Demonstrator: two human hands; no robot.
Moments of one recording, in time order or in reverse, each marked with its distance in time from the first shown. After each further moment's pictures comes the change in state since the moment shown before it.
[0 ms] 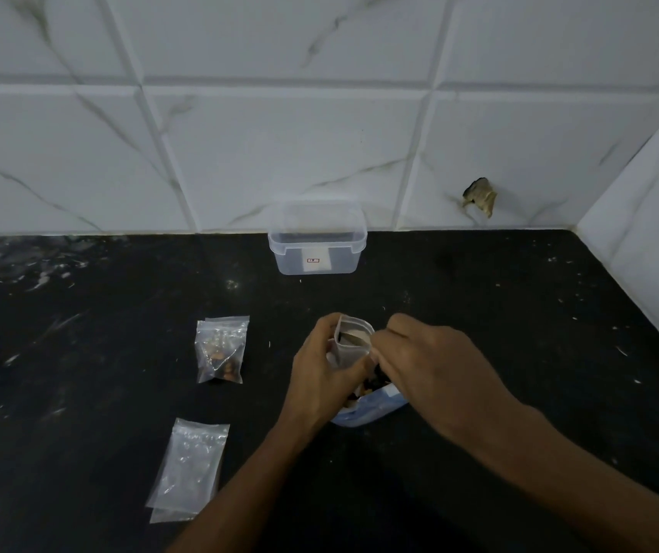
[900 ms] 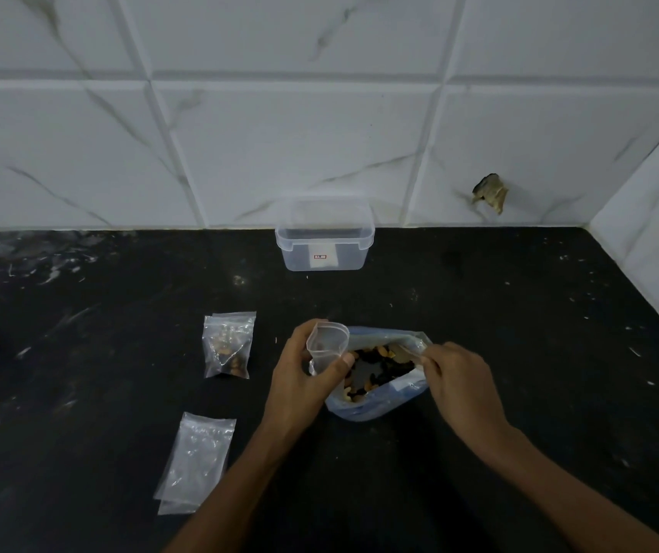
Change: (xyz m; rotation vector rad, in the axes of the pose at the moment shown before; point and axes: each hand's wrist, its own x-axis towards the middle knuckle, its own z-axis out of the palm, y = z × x) left_hand -0.013 -0.025 -0.024 -0.122 0.055 -0.062; right_hand -0.029 0.053 0.089 0.208 -0.013 0.531
